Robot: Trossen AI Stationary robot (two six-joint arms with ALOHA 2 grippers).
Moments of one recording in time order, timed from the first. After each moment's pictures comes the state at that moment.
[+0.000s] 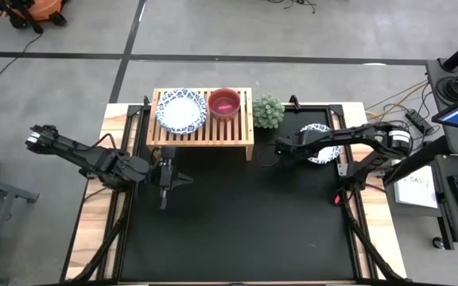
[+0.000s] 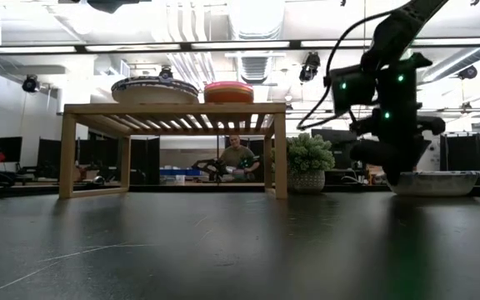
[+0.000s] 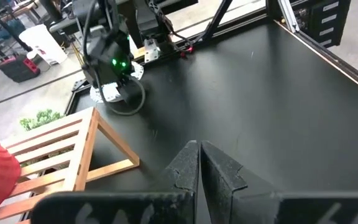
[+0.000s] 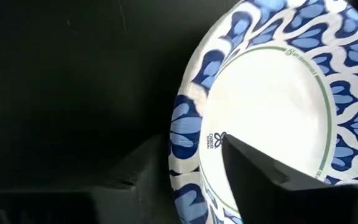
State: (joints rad) left arm -0.35 0.89 0.79 -0.32 -0.33 0.20; right arm -0.31 1.53 0.81 -0.88 0.45 0.83
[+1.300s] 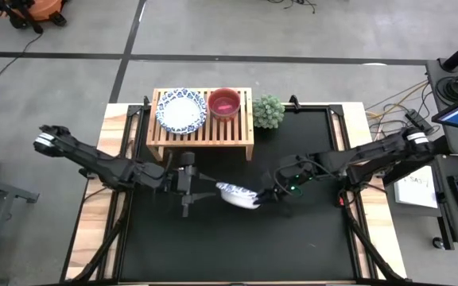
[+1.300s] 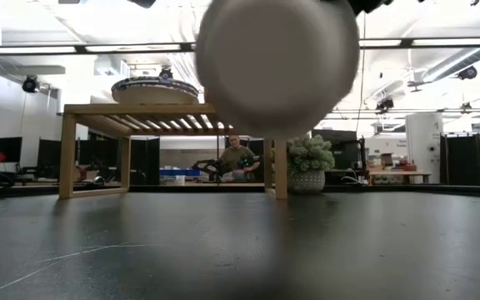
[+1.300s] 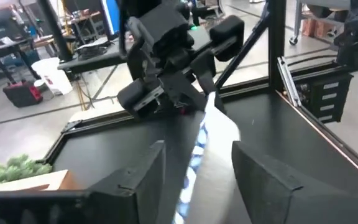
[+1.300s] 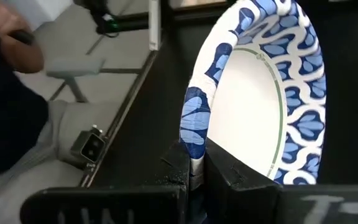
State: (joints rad) left arm -0.35 1.14 0.79 0.17 -0.33 0.15; right arm 0.17 1.32 0.94 -0.10 -0.28 0.19
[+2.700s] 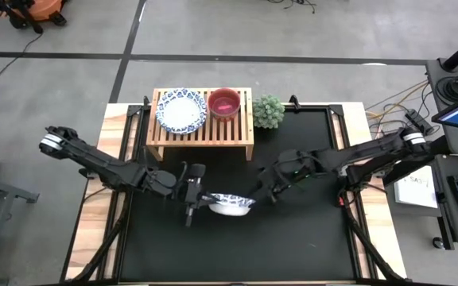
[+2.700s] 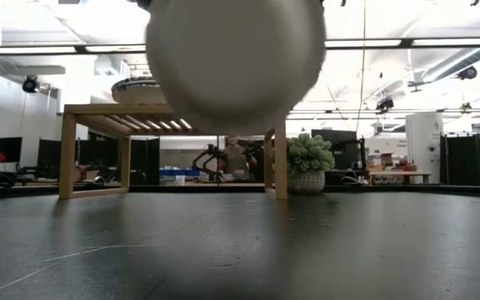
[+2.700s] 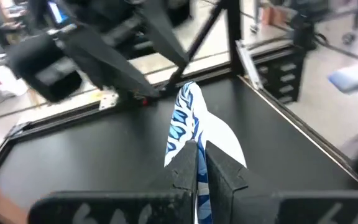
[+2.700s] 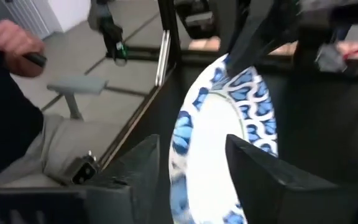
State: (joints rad) left arm -0.36 1.26 0.79 0.23 -0.19 0.15; right arm 0.16 1.37 1.01 0.01 -0.31 0.05
